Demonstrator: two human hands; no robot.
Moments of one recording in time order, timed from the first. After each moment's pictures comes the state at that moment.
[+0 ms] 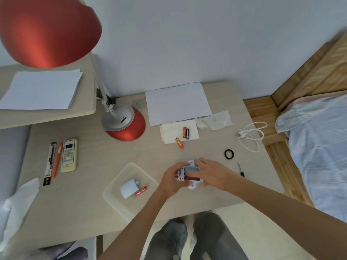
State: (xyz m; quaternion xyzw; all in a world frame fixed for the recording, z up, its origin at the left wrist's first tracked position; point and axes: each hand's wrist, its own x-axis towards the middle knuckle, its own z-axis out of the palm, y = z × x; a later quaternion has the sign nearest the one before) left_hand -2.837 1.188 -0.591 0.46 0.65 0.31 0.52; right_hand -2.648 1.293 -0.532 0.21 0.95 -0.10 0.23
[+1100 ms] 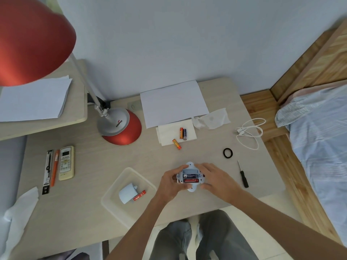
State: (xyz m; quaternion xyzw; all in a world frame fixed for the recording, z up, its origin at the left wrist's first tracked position) left_hand -2.838 1.183 -0.590 0.40 0.63 0.36 0.57; right_hand -2.611 1.262 -0.563 0.39 0.88 -0.28 0.03
